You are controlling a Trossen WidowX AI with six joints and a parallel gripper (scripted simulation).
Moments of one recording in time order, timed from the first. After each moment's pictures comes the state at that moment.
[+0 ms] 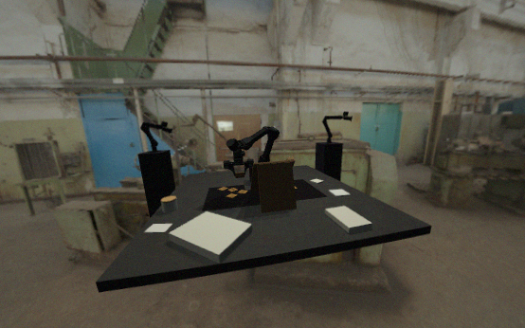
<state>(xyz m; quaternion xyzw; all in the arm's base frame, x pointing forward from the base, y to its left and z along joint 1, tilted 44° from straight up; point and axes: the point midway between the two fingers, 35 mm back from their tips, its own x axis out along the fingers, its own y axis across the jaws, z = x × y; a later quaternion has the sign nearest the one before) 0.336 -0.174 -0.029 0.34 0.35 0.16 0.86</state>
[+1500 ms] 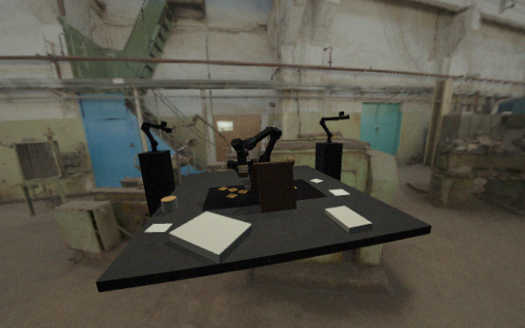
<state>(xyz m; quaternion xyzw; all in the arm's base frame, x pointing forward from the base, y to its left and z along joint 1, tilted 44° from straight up) 0.335 -0.157 -0.014 0.34 0.35 0.16 0.86</state>
